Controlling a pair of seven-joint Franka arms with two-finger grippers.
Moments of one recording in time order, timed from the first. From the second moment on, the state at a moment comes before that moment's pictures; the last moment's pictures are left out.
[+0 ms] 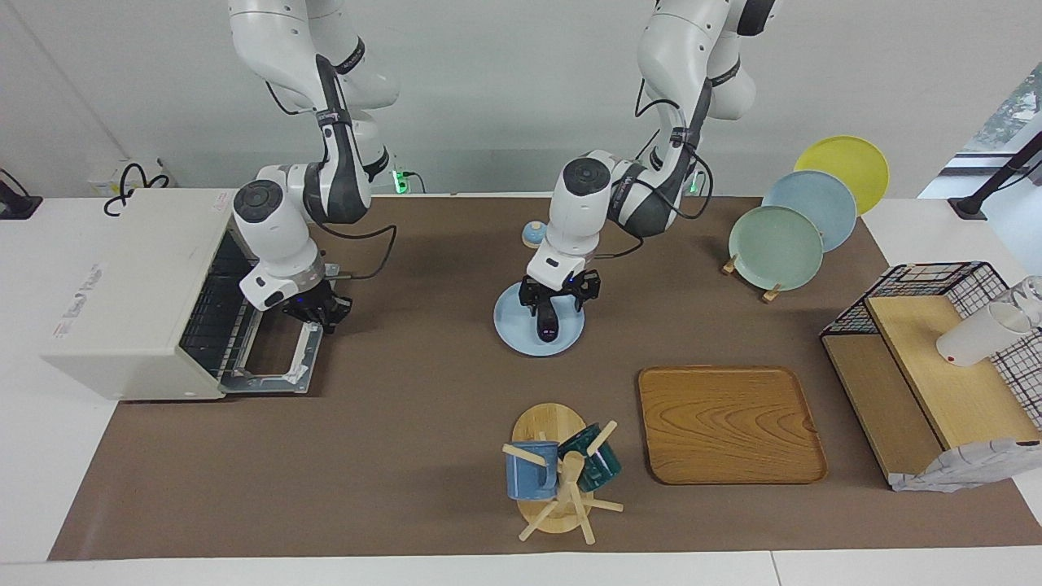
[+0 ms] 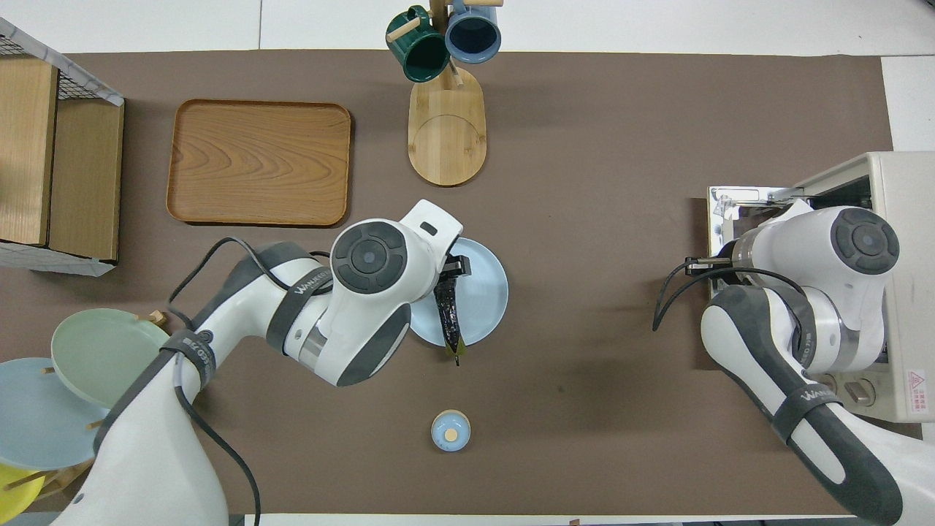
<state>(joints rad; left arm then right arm) -0.50 0.25 -0.14 -1.94 0.01 2.26 -0.73 0.01 0.11 0.00 -2.29 0.04 2.41 0.06</state>
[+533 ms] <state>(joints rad) -0.21 0.18 -0.13 -1.73 0.01 1.90 -0.40 0.05 0.11 -0.03 -2.29 0.06 2.42 0.06</state>
